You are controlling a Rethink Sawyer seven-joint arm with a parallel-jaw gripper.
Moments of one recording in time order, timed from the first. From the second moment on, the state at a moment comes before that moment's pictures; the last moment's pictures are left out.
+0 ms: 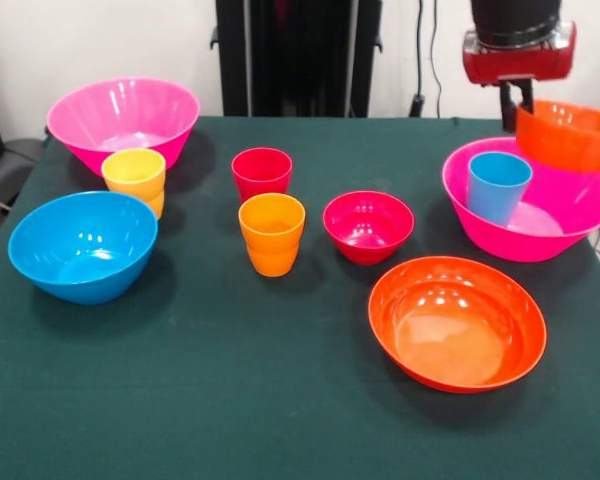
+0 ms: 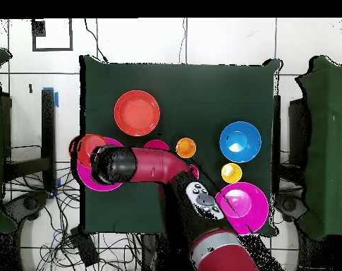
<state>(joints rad) -0.32 -0.77 0.41 1.98 0.08 0.46 2.05</state>
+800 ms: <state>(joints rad) -0.39 -0.77 0.65 2.03 -0.31 0.46 2.03</state>
